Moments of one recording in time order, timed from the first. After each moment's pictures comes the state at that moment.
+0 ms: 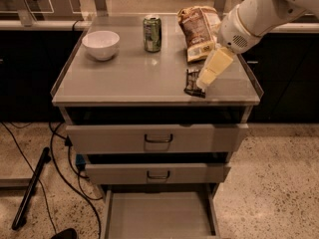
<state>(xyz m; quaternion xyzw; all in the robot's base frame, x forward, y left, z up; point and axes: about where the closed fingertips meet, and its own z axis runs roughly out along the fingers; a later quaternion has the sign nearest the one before) 0.632 -0.140 0.920 -0.58 0.75 0.06 0.30</state>
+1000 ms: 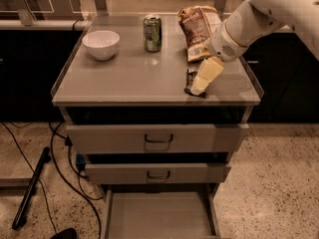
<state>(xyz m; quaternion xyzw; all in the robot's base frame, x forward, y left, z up) 0.652 -0.133 0.876 -0.58 0.76 0.08 0.27</state>
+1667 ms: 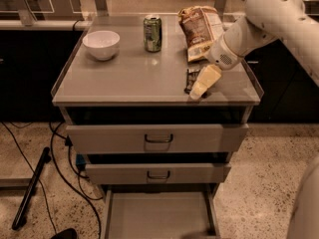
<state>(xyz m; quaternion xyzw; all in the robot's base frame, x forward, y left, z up) 0.674 -0.143 0.835 -0.55 0.78 0.11 0.26</state>
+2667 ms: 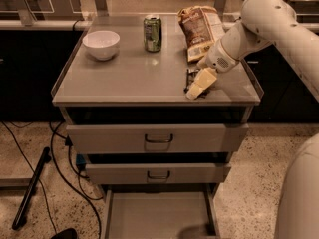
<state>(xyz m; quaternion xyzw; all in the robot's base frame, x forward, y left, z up) 0.687 -0.138 0.812 -0.55 0.78 0.14 0.26</state>
